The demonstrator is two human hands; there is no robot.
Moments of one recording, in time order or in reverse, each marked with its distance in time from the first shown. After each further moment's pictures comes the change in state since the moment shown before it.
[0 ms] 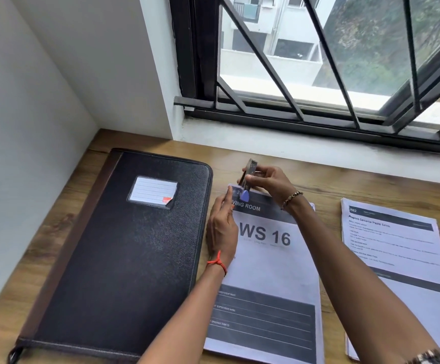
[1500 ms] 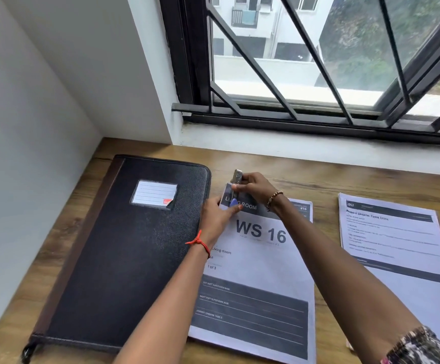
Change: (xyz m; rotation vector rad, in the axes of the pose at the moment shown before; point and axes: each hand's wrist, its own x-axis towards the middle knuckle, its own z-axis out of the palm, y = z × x) left_hand 0.034 0.027 -0.037 -0.194 -0.403 -0.495; right_hand 0.001 0.004 0.025 -0.121 -0.040 0.127
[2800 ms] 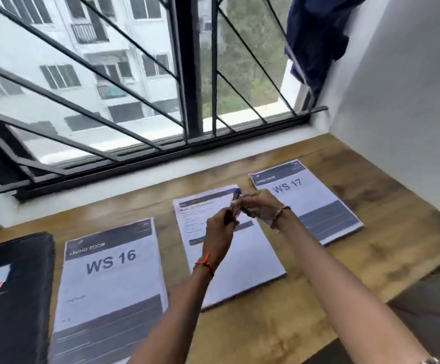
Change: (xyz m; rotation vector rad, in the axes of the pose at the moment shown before) left_hand -0.162 0.087 0.272 0.136 -0.383 0.630; right_hand -0.315 0.065 -0.224 0.368 0.537 -0.074
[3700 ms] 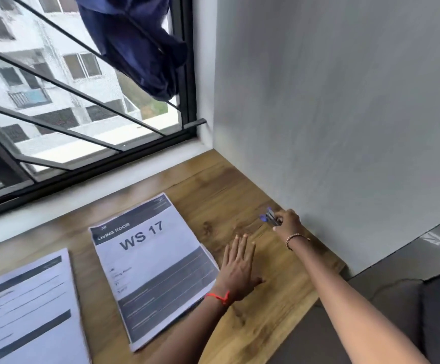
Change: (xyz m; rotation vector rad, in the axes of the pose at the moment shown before) left_hand 0.052 0.108 0.403 0.764 -0.767 0.308; right_hand -0.029 0.060 -0.466 -0.822 0.731 0.225
